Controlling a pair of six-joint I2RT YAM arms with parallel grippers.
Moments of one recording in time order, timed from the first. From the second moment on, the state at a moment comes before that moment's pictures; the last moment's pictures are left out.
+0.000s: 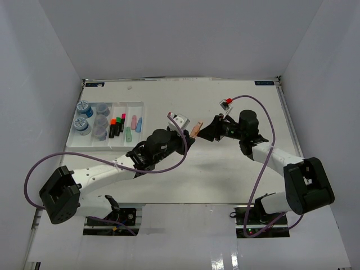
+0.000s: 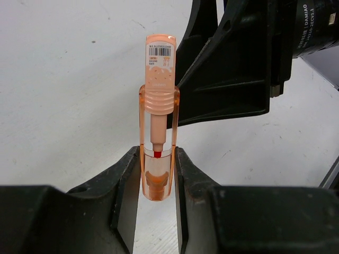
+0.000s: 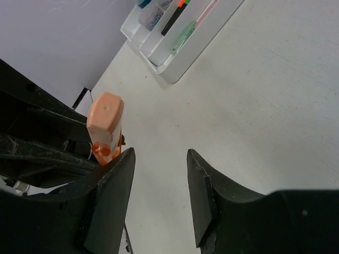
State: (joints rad) left arm -0.93 1.28 0.77 0.28 -0.13 -0.23; right arm 0.36 1.38 0.66 0.51 -0.83 0.57
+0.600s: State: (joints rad) left arm -0.93 1.17 0.60 0.50 -0.13 -0.11; right arm 0.36 1.23 0.79 0.14 -0.72 0.36
